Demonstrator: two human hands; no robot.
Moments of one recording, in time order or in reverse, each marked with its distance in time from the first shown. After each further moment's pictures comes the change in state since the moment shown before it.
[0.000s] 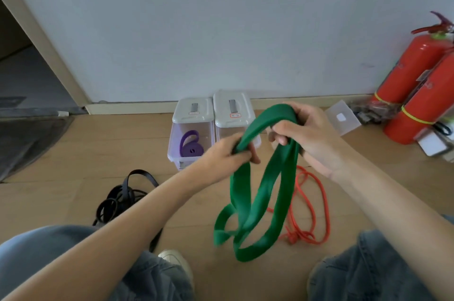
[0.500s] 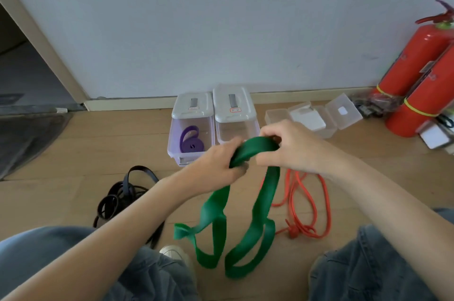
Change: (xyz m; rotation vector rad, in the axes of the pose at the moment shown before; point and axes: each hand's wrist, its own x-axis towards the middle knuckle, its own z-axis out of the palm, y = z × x) left_hand -0.012 -0.017 -0.001 0.346 -0.055 0.039; right_hand 0.001 0.007 0.009 -0.826 -0.249 0.116
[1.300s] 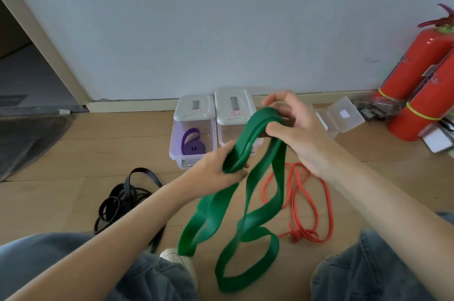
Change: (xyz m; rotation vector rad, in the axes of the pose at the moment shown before) left_hand -0.007 -0.004 -0.002 -0.117 0.019 -0.082; right_hand 0.010 -0.001 0.003 0.818 0.280 -0.079
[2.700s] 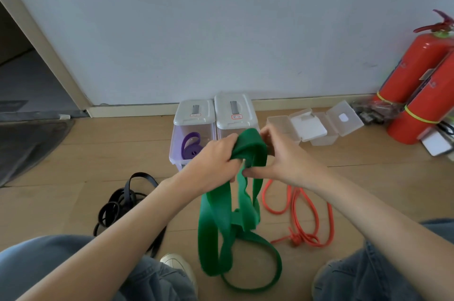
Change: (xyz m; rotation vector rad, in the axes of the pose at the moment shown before) left_hand 0.013 0.011 -0.011 0.102 0.083 -0.026; right_hand -0.005 0.028 0.002 -0.577 -0.230 0.078
